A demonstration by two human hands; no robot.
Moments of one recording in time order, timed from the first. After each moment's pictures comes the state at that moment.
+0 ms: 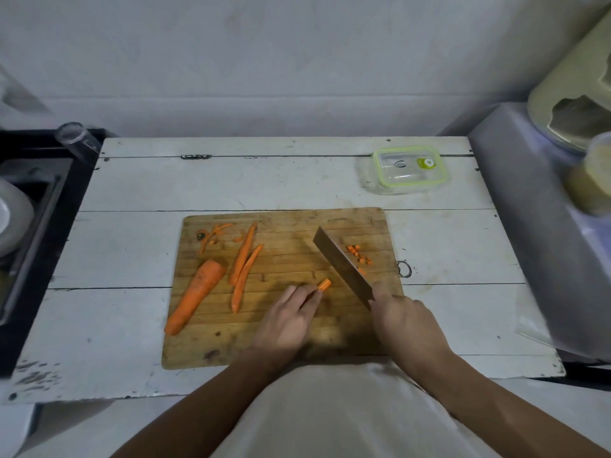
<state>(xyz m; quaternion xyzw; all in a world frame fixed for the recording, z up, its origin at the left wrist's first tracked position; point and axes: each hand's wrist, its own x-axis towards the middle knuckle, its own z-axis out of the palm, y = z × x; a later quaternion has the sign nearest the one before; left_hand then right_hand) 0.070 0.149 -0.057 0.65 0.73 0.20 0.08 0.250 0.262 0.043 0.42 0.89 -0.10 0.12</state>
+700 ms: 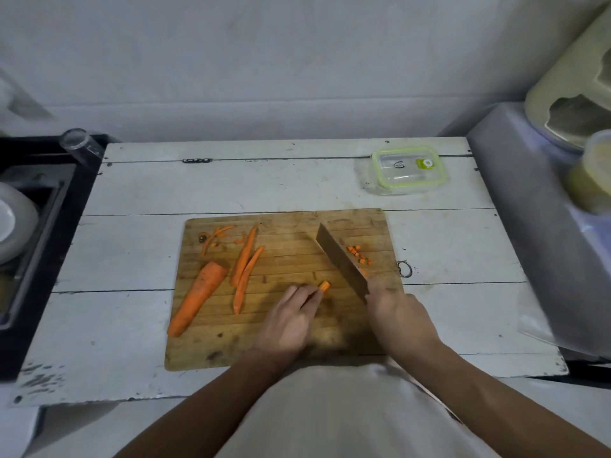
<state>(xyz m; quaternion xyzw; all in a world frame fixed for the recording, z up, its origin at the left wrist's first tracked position) 0.069 0.150 -0.058 0.65 0.73 0.19 0.09 0.238 0.267 0.032 0.43 0.89 -0.12 0.11</state>
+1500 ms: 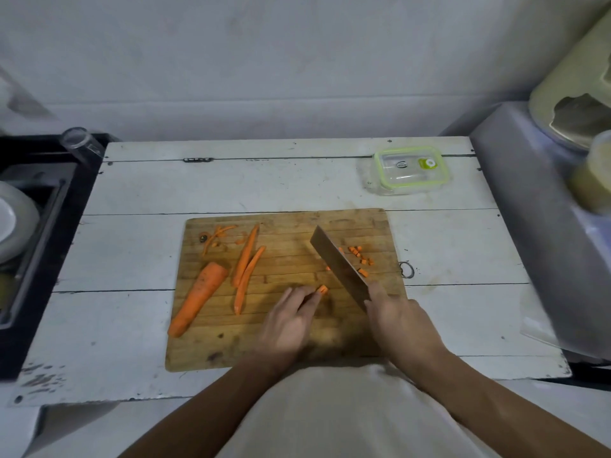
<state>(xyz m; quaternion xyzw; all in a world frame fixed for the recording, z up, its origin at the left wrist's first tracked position) 0.070 0.145 -0.061 0.55 0.77 0.28 0.15 0.240 0.261 0.041 0.43 0.89 -0.13 0.11</state>
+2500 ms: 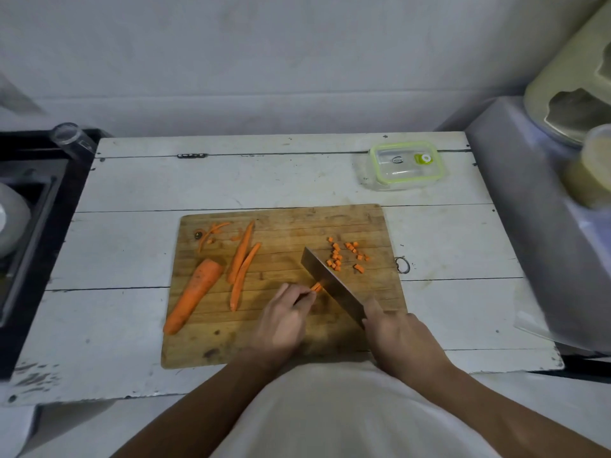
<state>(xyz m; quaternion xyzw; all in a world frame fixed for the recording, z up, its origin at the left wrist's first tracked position) 0.067 0.145 -0.062 0.55 0.77 0.26 0.20 0.256 0.242 0.052 0.38 0.89 -0.16 0.18</state>
